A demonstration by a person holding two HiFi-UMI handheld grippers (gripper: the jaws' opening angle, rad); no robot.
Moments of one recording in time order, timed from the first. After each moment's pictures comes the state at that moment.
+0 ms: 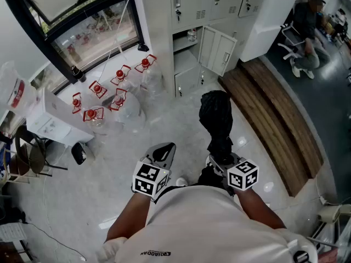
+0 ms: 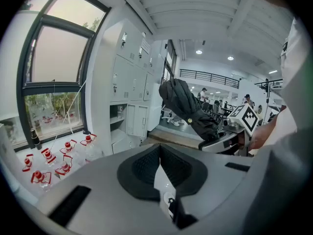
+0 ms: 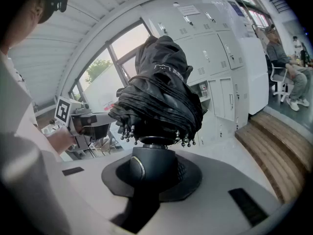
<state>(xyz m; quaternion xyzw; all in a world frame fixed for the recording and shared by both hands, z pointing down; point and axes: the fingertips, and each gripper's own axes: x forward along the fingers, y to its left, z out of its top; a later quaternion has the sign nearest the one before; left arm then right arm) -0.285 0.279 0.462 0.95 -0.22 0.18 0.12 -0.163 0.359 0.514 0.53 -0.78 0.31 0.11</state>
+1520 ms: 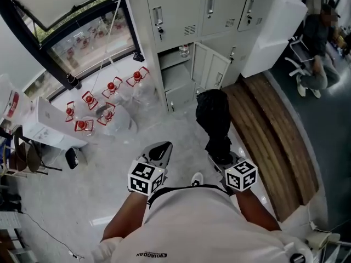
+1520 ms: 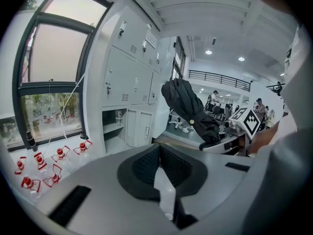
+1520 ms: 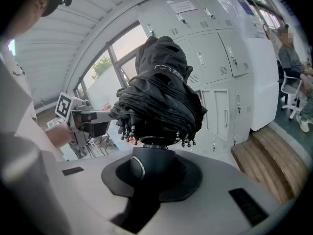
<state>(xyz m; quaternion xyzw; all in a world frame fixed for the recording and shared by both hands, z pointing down) -0.097 0.165 0.445 0.94 -0.28 0.17 0.13 0.037 0.236 0.499 0.49 -0.81 0.29 0.13</state>
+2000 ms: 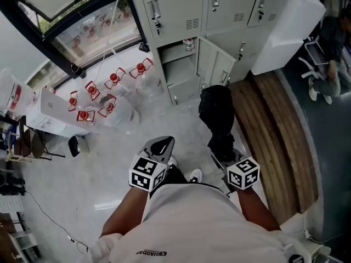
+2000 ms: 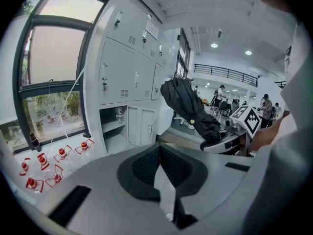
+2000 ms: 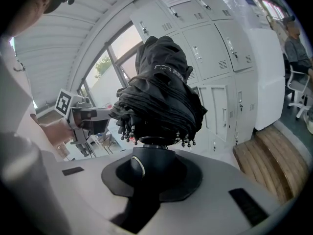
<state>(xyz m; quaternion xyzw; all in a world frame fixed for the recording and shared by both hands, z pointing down) -0.030 0.128 0.454 0.92 -0.30 0.20 0.14 0.106 0.195 0.514 0.46 -0.82 0.31 0.14</state>
